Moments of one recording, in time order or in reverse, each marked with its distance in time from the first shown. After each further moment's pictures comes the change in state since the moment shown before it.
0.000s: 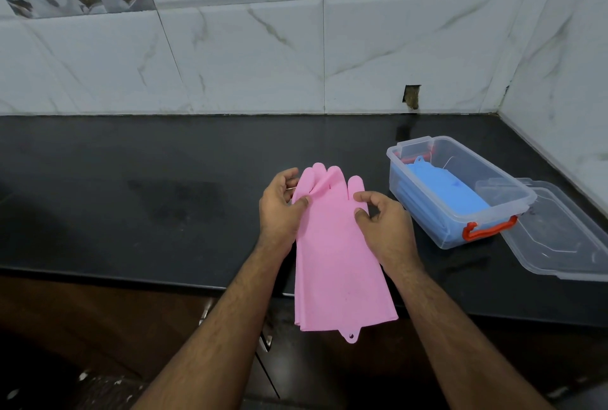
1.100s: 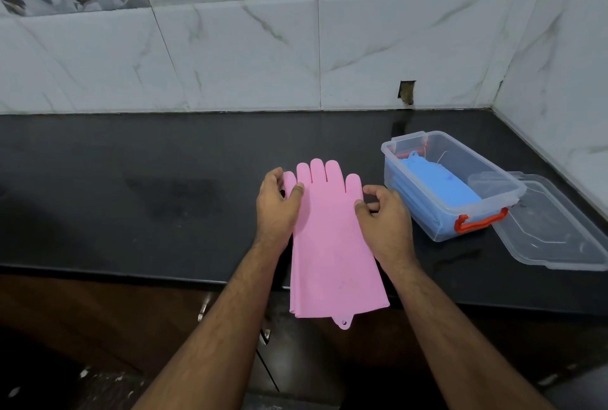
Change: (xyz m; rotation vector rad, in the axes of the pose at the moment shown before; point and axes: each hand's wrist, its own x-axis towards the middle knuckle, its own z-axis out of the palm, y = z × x) left_hand -0.001 -0.003 0.000 0.152 0.054 -0.016; right_hand -0.010 -0.007 -0.008 -0.014 0.053 -0.001
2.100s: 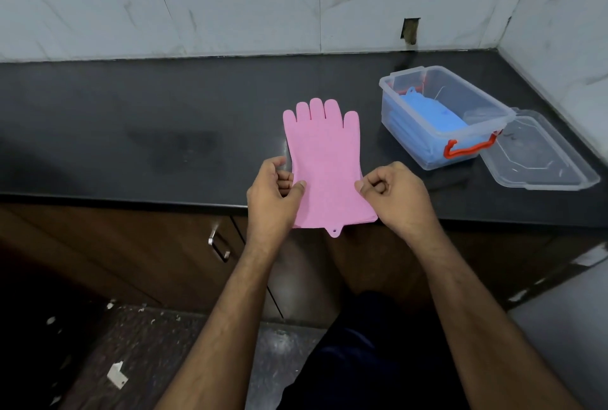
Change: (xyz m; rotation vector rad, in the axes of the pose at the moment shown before) left_hand -0.127 0.011 -0.044 0.150 -0.026 0.016; right_hand -0.076 0.016 -0.048 -0.204 -0.188 -0.069
